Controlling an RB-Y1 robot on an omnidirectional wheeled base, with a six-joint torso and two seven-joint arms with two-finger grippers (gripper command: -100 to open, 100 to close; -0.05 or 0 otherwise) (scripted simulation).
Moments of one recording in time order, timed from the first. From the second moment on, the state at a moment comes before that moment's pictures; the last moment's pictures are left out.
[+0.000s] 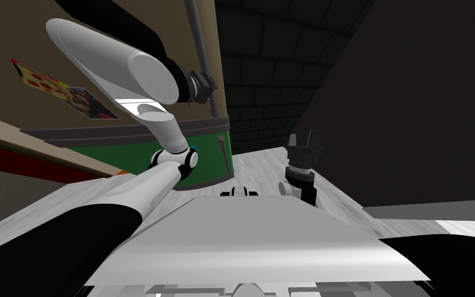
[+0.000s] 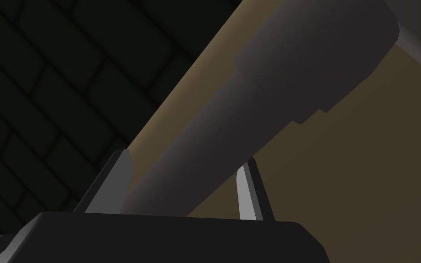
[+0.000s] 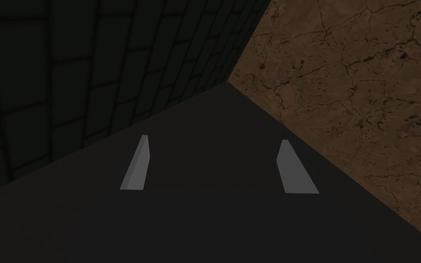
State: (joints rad) left arm -1.10 0.45 0.12 -2.13 0.39 1.63 -0.64; right arm 0.45 -0.04 -0.03 -2.34 0.05 -0.63 -0.04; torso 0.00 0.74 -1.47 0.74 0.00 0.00
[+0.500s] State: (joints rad) left arm -1.14 0.39 0.13 -2.21 0.48 1.71 -0.62; right arm 0.45 -0.05 -0.03 -2.34 0.05 -0.63 -0.04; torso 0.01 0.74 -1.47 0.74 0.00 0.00
